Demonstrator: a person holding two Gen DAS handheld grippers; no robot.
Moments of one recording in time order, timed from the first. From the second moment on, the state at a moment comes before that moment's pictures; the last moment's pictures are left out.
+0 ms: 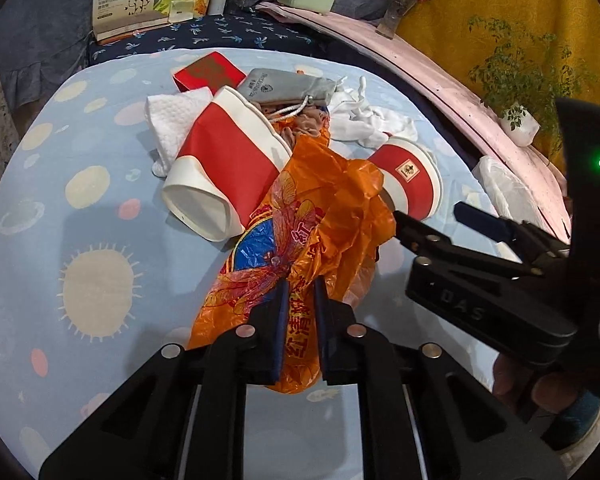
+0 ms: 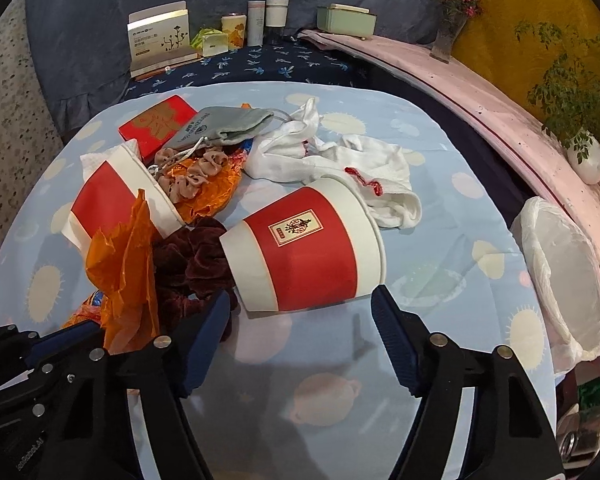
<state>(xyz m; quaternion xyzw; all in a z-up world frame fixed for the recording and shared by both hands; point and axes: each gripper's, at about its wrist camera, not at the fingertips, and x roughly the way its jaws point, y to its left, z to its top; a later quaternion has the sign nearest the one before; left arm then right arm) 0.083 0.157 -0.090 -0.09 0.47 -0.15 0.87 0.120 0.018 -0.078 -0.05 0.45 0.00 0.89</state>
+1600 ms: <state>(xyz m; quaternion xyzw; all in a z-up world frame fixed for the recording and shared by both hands) 0.086 -0.035 0.026 -0.02 0.39 -0.26 0.89 0.066 -0.189 0.027 0.04 0.34 -0.13 0.93</state>
